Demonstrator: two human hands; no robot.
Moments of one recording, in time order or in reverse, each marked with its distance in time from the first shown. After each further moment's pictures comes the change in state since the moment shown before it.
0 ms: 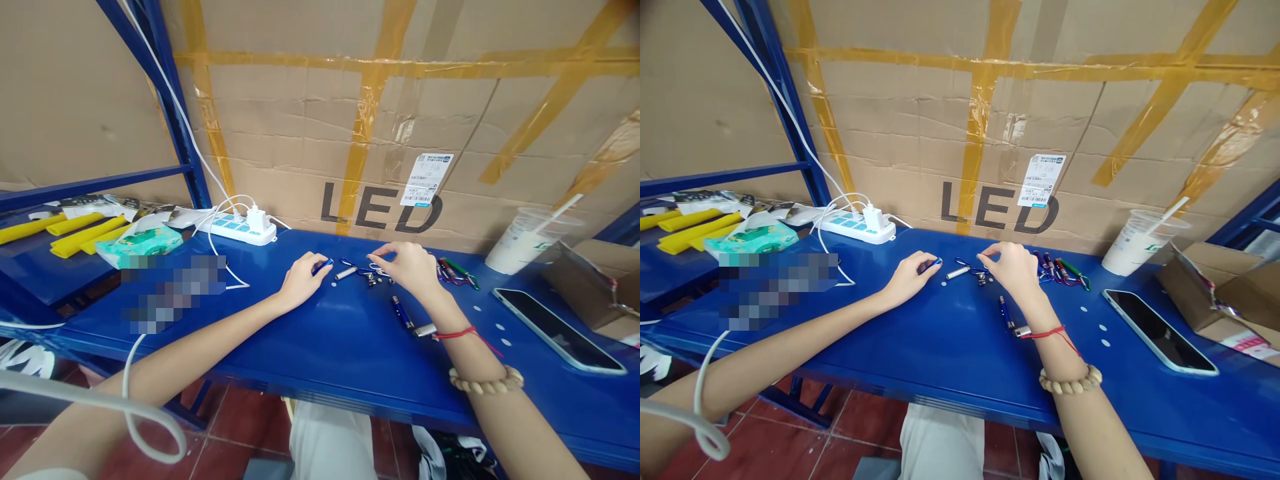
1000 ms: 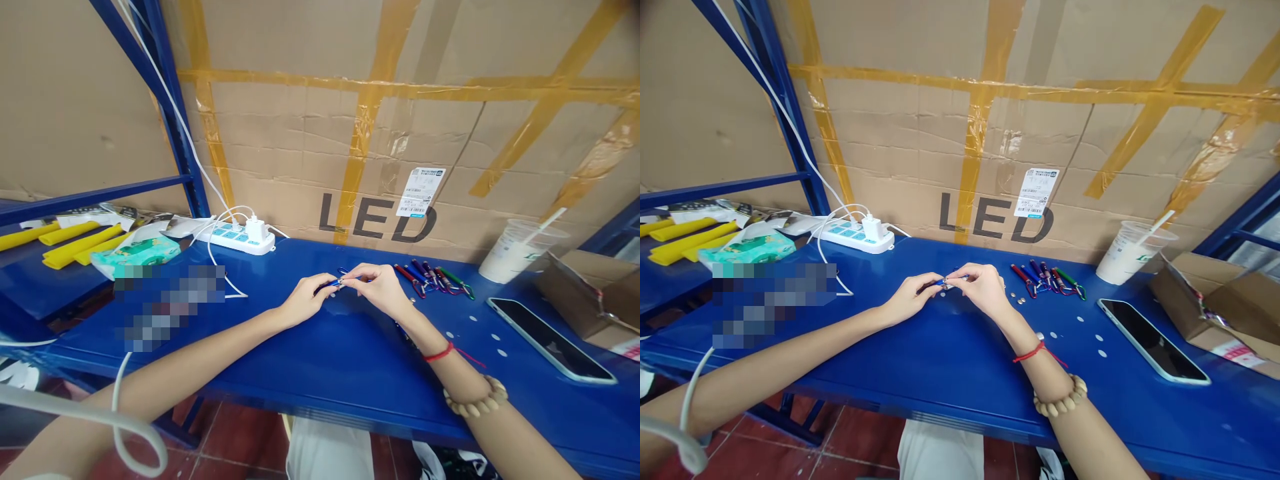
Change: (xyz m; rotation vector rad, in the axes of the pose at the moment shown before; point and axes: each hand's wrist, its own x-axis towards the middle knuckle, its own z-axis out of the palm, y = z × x) left_hand -0.010 0.008 -0.005 -0.353 -0.211 0.167; right_hand -0.008 -0.014 0.042 0.469 -0.148 -0.335
